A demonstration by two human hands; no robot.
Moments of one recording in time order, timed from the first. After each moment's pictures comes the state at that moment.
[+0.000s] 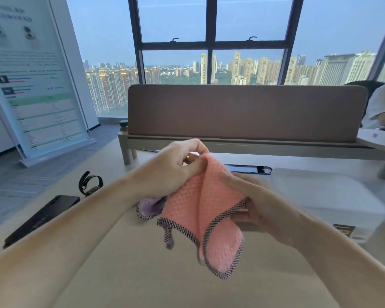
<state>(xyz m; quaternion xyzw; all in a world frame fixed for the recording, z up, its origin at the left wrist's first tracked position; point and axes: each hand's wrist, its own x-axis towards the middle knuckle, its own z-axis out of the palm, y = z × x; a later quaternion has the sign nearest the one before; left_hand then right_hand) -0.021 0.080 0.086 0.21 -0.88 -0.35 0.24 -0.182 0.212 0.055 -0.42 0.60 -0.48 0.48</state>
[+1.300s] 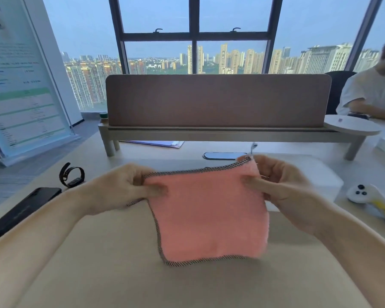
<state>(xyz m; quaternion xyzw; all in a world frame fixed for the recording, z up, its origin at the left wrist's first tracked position) 0.026 0.092 0.046 0.23 -0.85 -0.47 0.11 -0.239 0.284 0.039 -0.46 0.54 -0.60 0.36</state>
